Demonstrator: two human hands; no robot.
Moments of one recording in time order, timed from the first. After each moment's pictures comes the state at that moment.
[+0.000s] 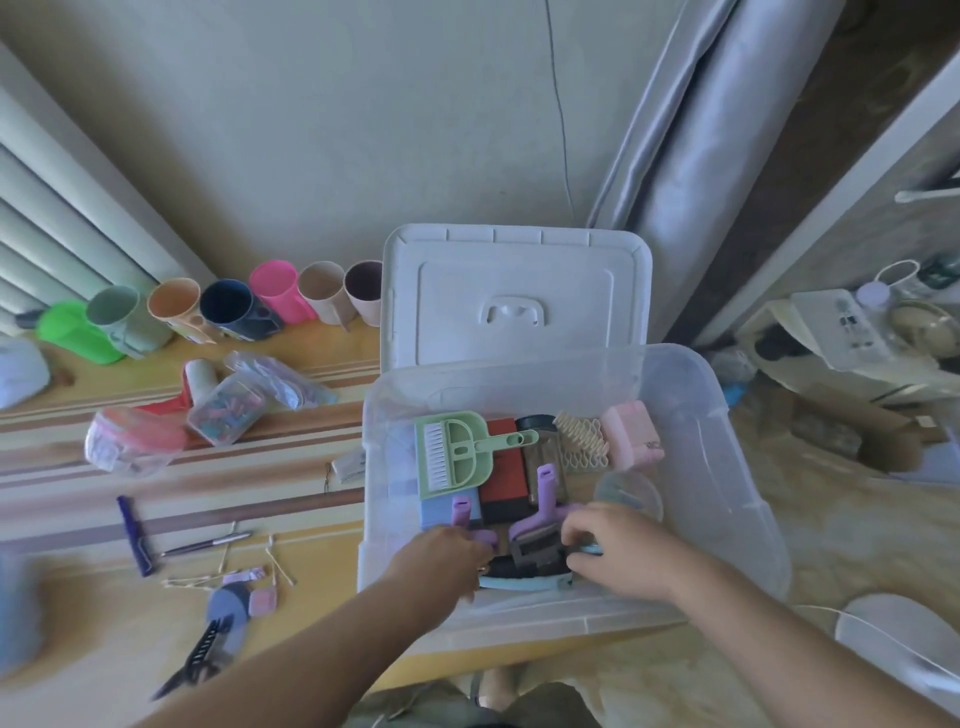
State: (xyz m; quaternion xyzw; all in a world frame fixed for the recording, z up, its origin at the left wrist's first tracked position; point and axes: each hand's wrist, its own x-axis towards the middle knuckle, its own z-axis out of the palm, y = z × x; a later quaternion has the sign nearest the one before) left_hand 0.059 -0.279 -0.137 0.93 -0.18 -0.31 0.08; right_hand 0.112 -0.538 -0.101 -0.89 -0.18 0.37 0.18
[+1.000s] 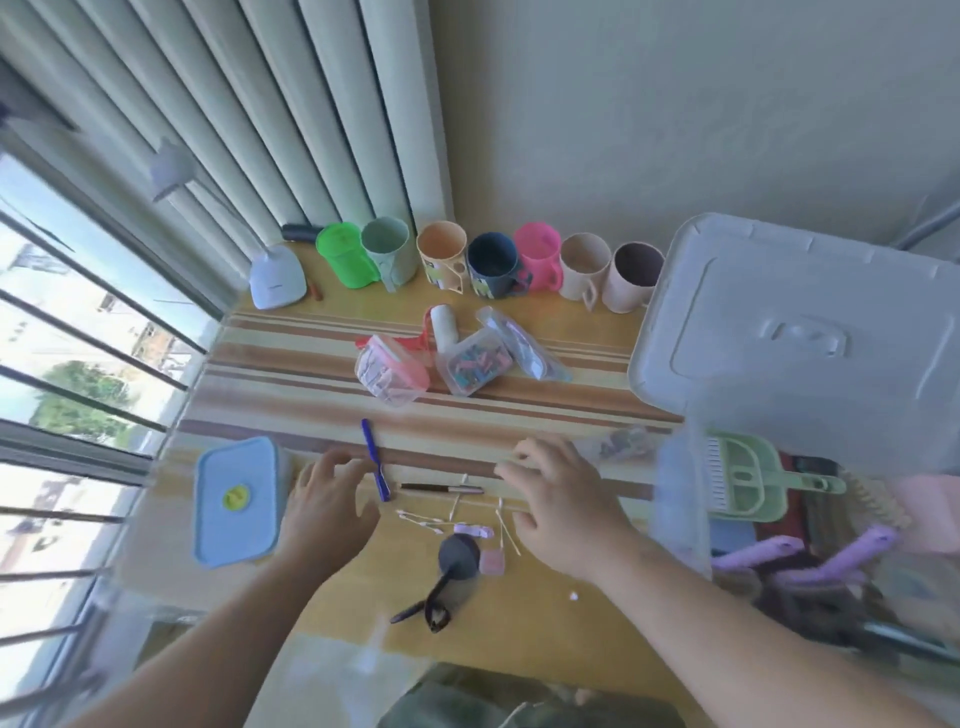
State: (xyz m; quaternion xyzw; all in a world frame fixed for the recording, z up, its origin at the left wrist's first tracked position) left_hand -0.064 0.127 -0.151 0.94 0.28 -0.13 0.16; right_hand 0.069 -0.150 -0.125 -0.88 -0.41 0.14 0.16
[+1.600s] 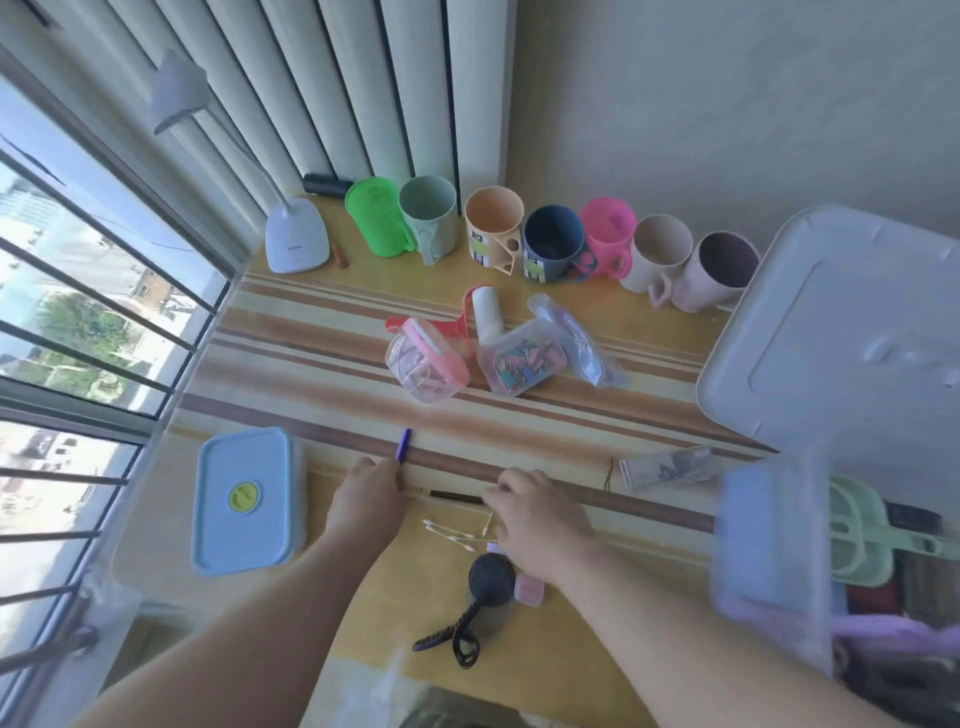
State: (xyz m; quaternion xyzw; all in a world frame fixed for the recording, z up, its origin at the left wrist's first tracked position) left_hand -0.025 0.158 -0.230 0.88 0.36 -0.25 0.21; right_hand 0.071 -0.054 -0.211 -0.86 -0.39 0.32 0.05
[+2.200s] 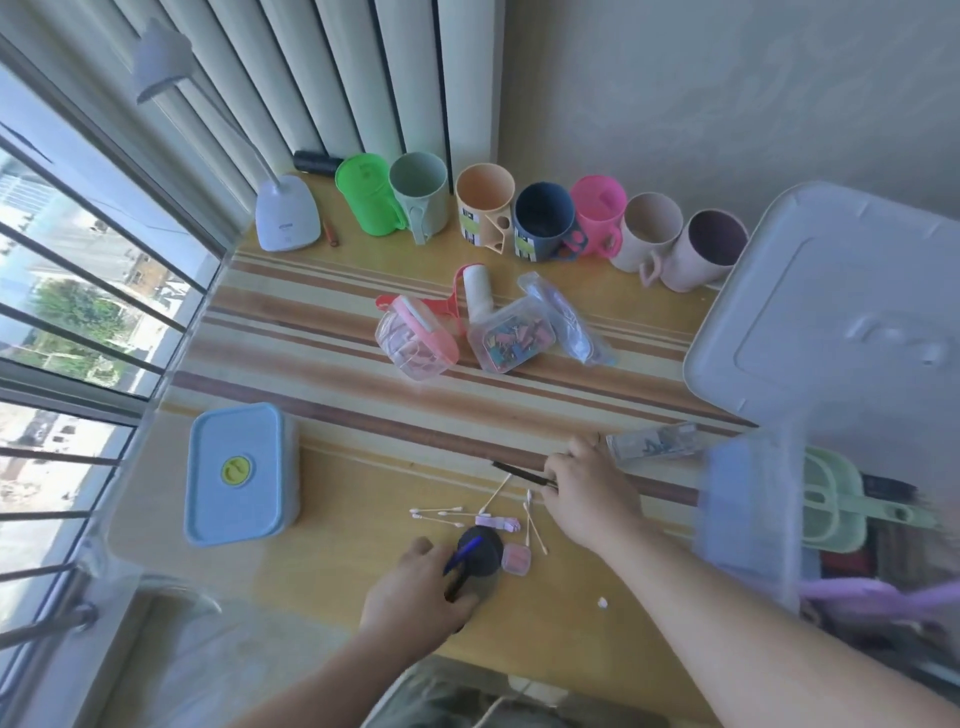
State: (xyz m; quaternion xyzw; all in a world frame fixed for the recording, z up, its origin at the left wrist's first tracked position) left_hand -0.102 0.046 -0.219 0.87 0.27 -0.32 0.27; right_hand 0.095 -0.112 -0.210 -0.92 -0.28 0.27 0.05
